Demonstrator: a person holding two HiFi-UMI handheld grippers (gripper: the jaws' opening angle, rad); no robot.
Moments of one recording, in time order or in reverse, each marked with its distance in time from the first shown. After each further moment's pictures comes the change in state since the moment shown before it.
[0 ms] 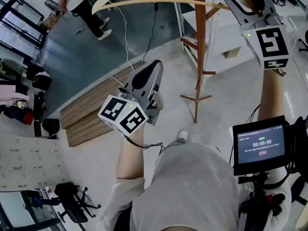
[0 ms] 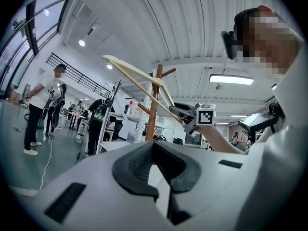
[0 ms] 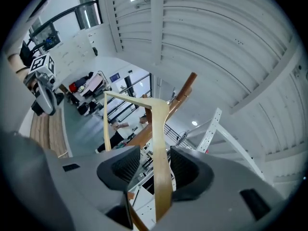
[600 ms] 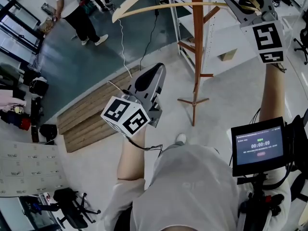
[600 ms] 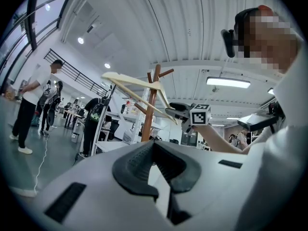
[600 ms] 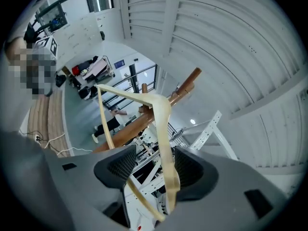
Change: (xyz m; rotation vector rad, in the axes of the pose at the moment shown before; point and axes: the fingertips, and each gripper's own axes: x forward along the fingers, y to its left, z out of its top) left arm 0.016 -0.003 -0.010 -0.023 -0.008 -0.042; right arm 0.007 -0.021 -0.031 -0.126 0.108 -0.027
